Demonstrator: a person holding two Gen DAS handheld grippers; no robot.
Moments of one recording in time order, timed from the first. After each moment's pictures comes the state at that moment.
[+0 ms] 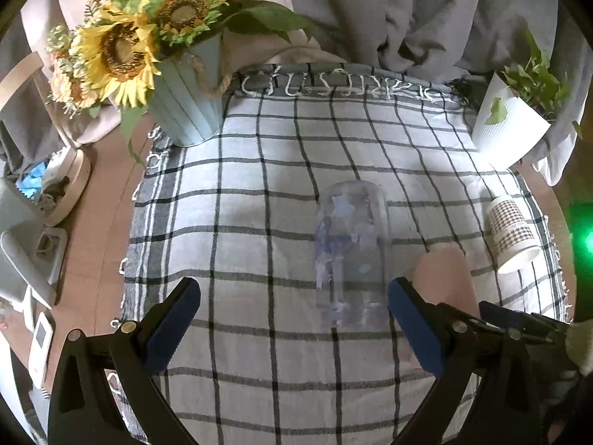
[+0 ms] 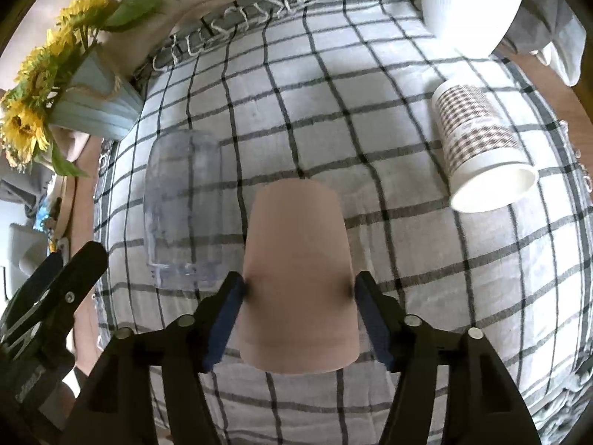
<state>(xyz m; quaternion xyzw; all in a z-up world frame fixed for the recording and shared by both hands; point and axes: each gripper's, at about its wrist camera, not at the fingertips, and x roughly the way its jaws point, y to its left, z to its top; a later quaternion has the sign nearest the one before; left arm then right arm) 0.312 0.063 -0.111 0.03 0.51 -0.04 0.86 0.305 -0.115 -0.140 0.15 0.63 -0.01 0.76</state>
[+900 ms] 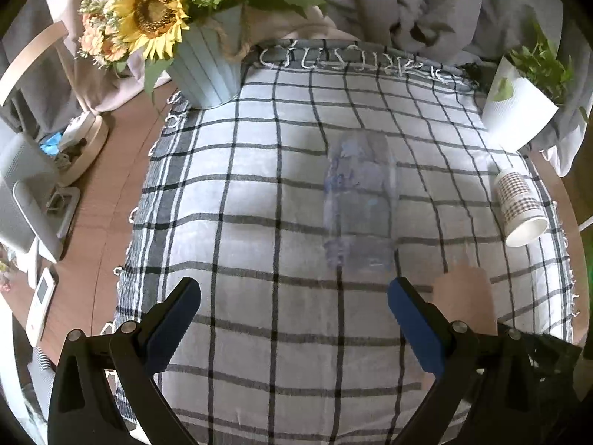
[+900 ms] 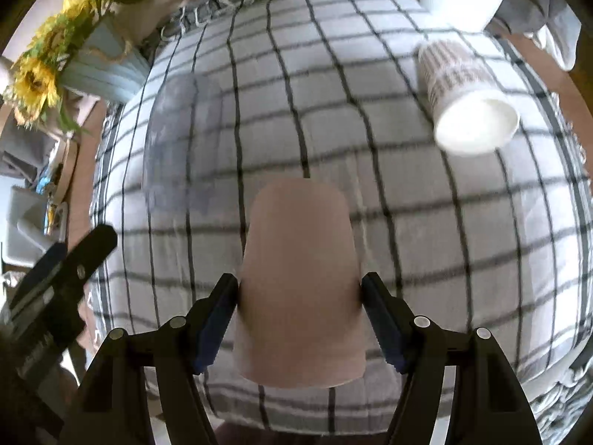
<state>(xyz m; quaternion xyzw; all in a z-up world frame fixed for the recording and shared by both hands) 0.269 0.062 -0.127 0.02 0.53 -0.01 0.85 0.261 -0.117 -0.146 0.14 0.65 0.00 0.75</state>
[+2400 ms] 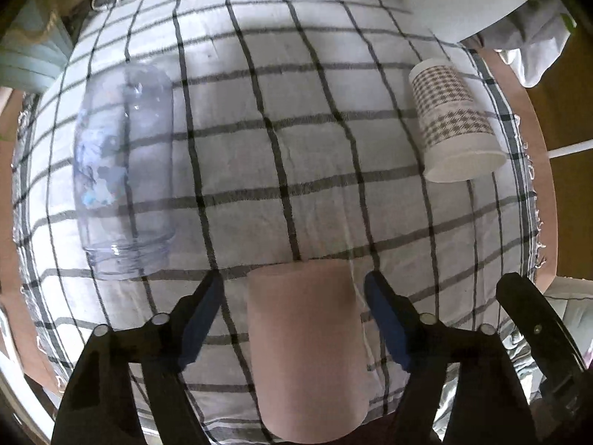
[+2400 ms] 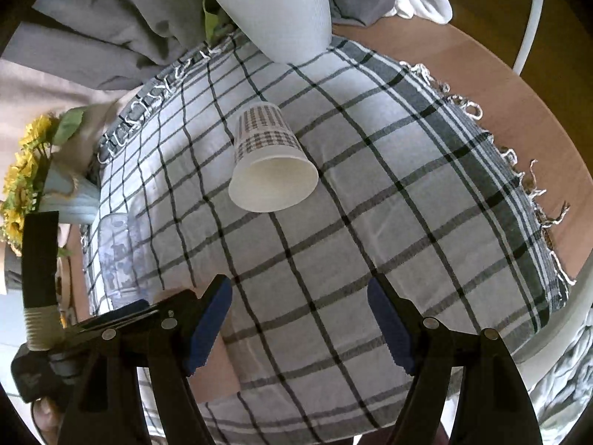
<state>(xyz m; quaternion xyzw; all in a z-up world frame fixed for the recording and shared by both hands) 0.318 -0.090 -0.187 0.05 0.70 -0.13 0.70 0.231 -0.263 -0.116 0.26 0.57 -0.12 0.77</state>
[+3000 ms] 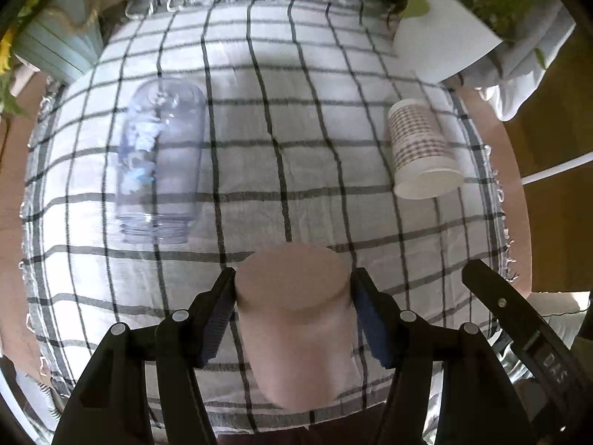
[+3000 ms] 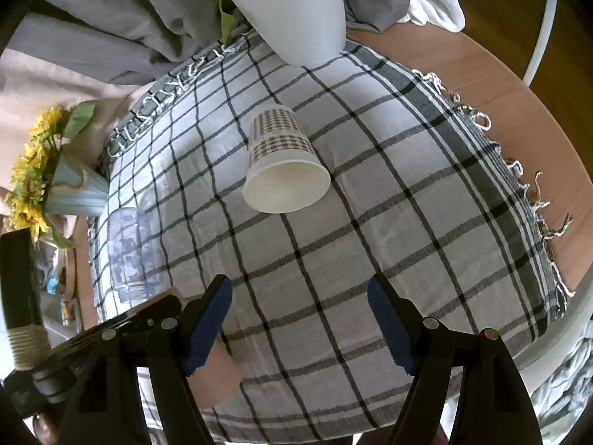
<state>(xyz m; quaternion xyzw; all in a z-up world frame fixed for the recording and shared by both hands) 0.293 -0.068 -0.139 0.00 0.65 -0.14 0.75 0.233 -0.260 -0.105 0.24 0.56 -0.09 0.78</state>
